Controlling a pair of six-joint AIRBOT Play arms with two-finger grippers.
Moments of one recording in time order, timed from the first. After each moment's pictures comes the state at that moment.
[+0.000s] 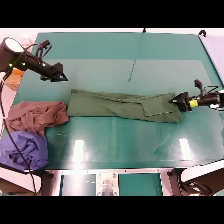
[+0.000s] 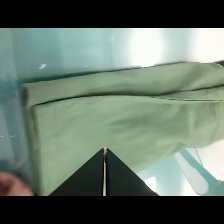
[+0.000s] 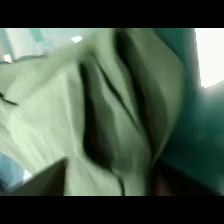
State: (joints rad) left arm 0.06 -1.69 1.68 0.96 -1.39 -1.38; right arm -0.57 -1.82 1.23 -0.81 1.36 1.03
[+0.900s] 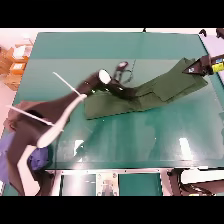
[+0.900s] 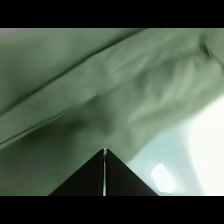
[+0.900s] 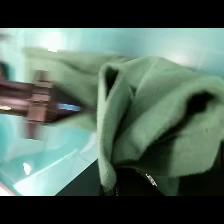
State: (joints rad) left arm -0.65 -1.99 1.76 0.78 -0.81 -1.39; right arm -0.41 -1.54 1.76 -0.80 1.72 1.18
